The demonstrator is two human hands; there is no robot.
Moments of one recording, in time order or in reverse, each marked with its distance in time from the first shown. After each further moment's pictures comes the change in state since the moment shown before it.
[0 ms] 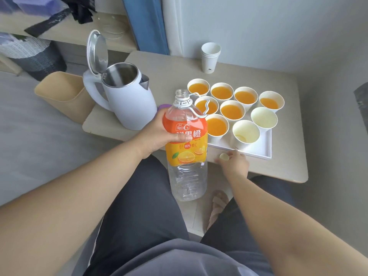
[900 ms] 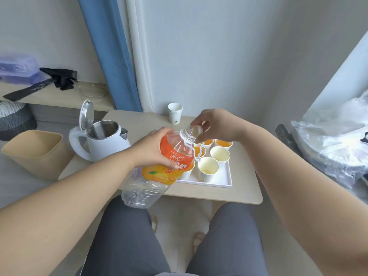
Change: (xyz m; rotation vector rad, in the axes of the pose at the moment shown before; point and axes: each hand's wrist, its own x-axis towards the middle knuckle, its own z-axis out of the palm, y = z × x) left_hand -0.011 0.090 0.009 0.615 -0.119 0.292; right_hand -0.098 -0.166 -0.230 -0.354 -0.144 -0.867
